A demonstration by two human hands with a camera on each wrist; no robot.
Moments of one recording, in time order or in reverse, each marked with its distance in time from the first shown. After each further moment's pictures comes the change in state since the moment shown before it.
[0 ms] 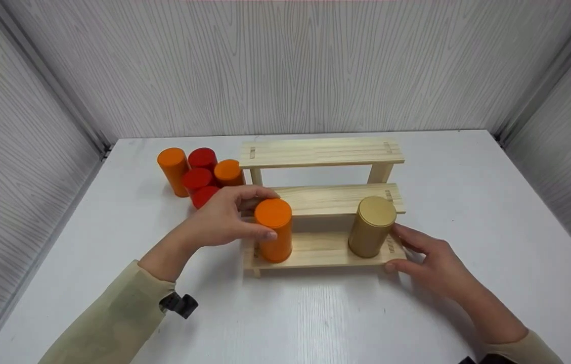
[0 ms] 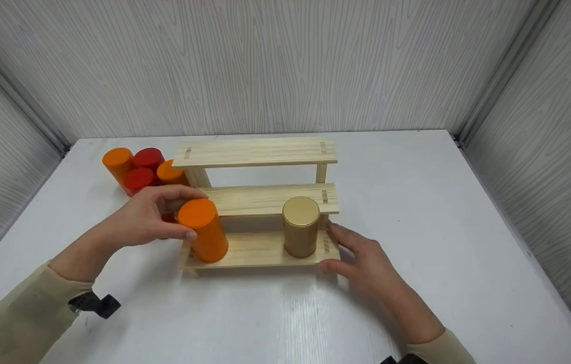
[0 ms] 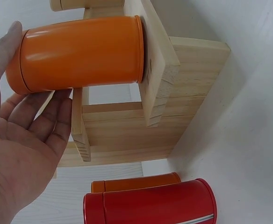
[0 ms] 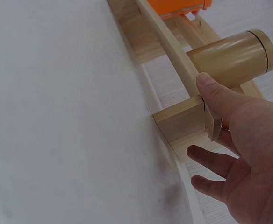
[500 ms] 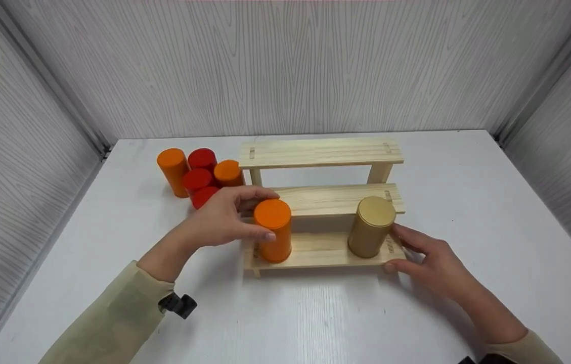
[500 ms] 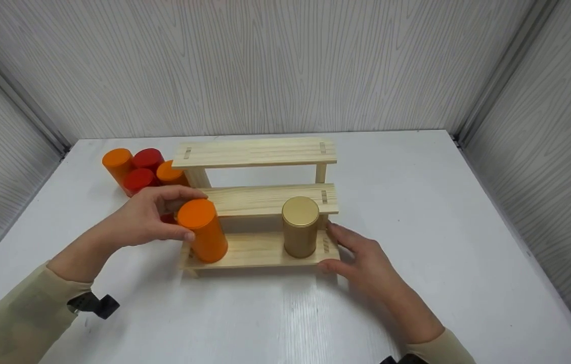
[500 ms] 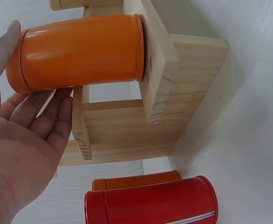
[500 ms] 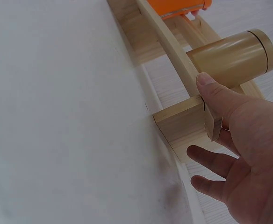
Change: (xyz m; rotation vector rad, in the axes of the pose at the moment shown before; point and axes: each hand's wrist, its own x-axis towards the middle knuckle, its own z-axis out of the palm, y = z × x) left_hand -0.001 0.002 -0.001 0.015 -0.001 -0.016; right_hand 0.000 0.001 0.000 -0.012 0.001 -0.004
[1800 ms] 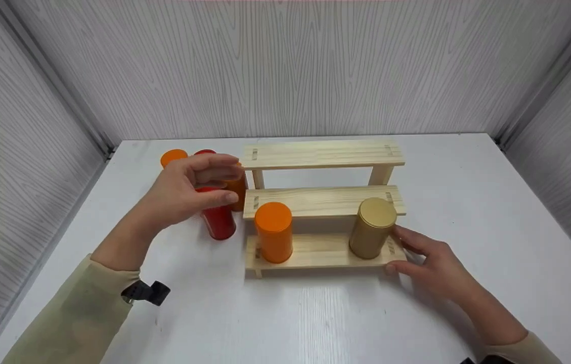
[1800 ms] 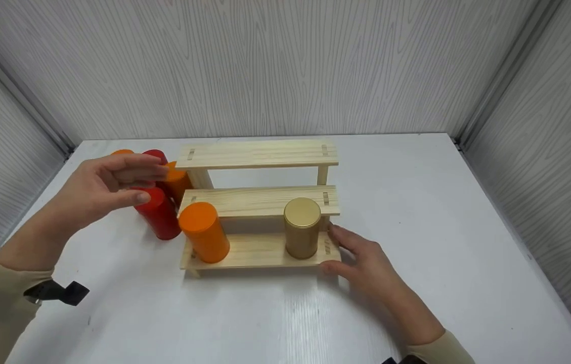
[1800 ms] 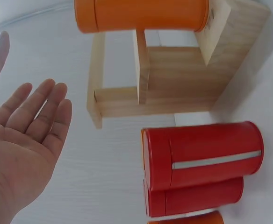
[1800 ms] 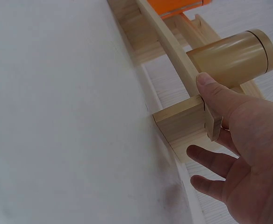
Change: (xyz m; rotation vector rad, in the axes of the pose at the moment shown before) left_hand -0.028 0.028 -0.052 0.053 0.232 0.076; right_hand 0.001 0.002 0.000 0.004 -0.012 0.008
